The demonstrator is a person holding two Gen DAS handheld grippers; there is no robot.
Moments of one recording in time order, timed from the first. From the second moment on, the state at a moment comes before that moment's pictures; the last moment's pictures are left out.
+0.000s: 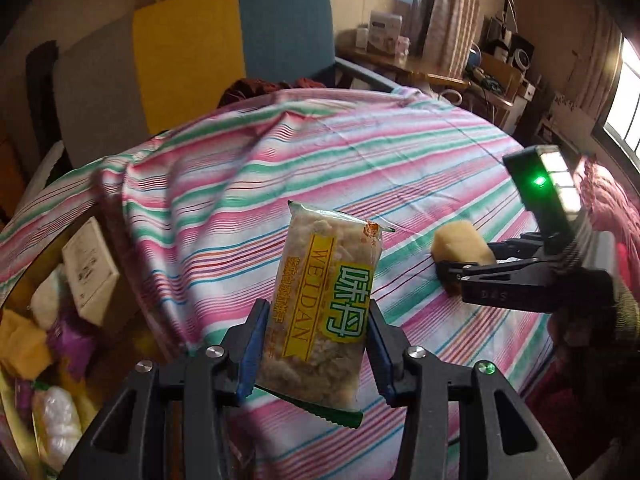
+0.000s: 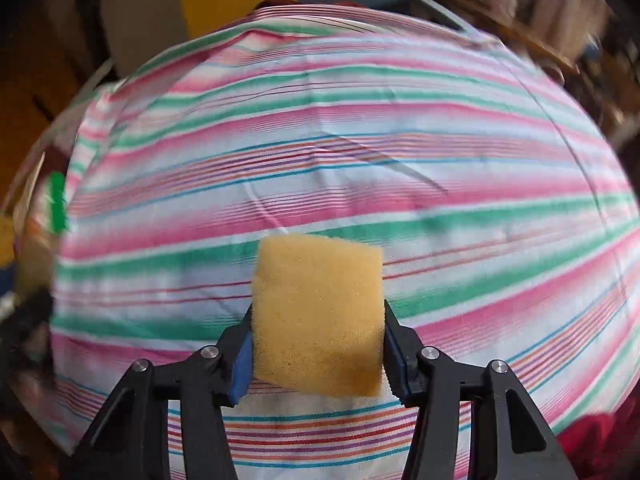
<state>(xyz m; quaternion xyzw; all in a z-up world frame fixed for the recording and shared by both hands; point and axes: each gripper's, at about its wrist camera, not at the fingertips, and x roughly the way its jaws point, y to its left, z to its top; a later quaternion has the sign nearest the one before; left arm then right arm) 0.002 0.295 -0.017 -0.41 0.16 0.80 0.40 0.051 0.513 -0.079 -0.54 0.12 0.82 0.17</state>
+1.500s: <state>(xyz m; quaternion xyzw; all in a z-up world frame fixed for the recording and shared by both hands) -0.045 0.085 -0.032 -0.48 -0.08 0.83 0.27 0.052 0.501 -0.079 -0.54 0.07 0.82 0.18</state>
